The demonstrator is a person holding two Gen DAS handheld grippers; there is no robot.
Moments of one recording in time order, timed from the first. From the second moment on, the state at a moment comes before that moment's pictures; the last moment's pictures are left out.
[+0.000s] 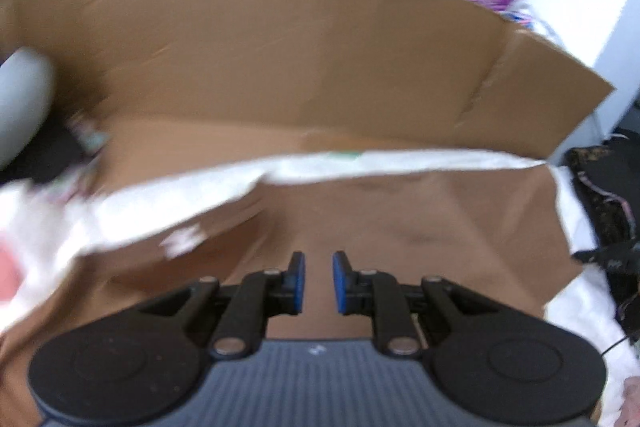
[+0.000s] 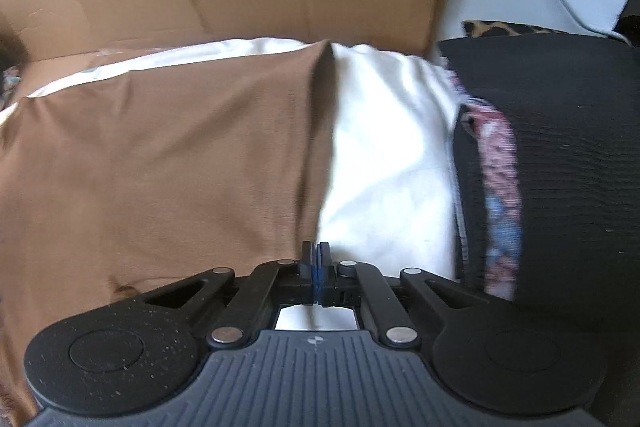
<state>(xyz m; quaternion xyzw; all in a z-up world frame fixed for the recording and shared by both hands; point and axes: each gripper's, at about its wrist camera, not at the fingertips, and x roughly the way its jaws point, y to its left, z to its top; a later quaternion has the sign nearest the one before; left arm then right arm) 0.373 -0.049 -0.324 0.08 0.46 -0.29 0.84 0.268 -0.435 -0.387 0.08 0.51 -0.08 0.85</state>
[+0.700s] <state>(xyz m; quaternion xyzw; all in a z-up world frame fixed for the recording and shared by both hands) 0.319 0.145 -0.317 0.01 0.49 -0.13 0.86 0.278 -0.432 -0.385 0.13 0.48 -0.04 0.87</state>
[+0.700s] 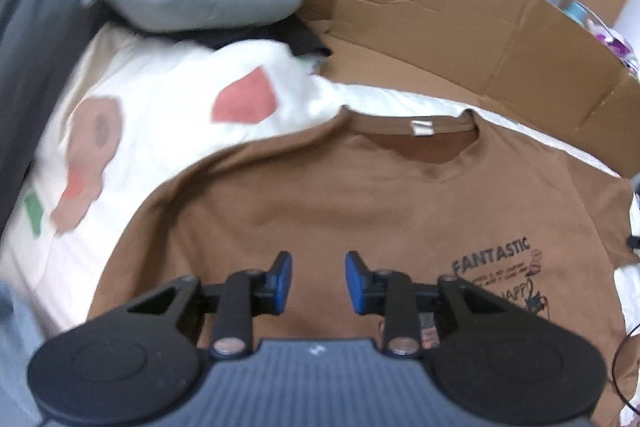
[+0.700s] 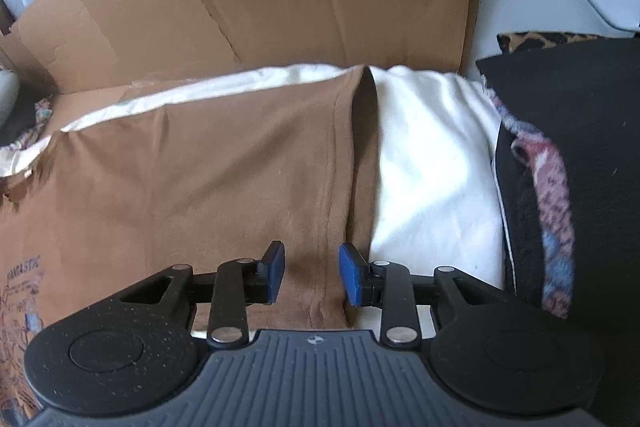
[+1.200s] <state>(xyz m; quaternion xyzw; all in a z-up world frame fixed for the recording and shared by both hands) 0.247 0.139 -0.372 -0.05 0.49 -0.10 0.86 0.285 -0.430 -0.397 0.11 0.48 -0.04 0.87</state>
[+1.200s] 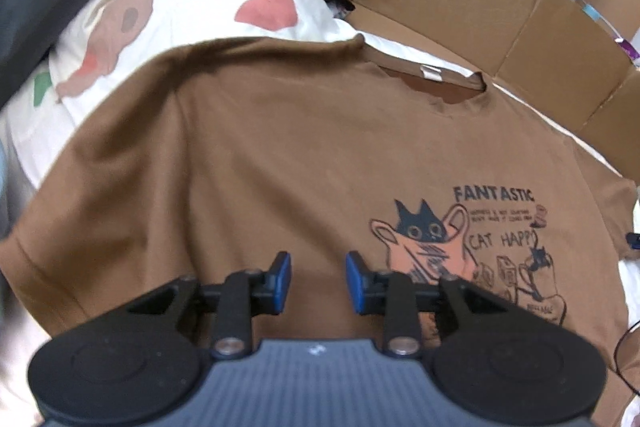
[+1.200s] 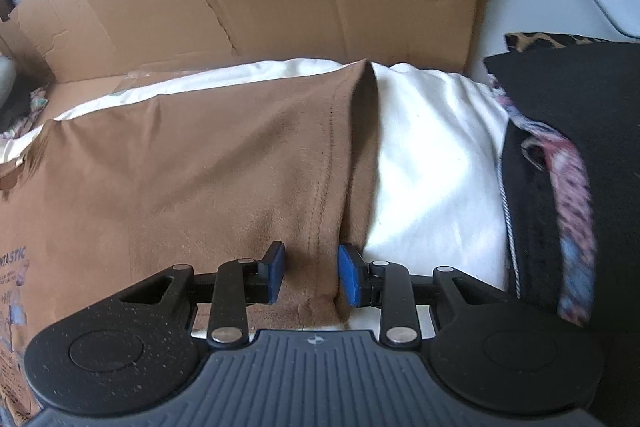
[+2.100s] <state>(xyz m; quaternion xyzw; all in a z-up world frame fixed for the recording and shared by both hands) 0.236 0.136 -0.391 -0.05 0.50 -0.09 0.86 0.279 -0.427 -0.377 0.05 0.47 -0.09 0.88</state>
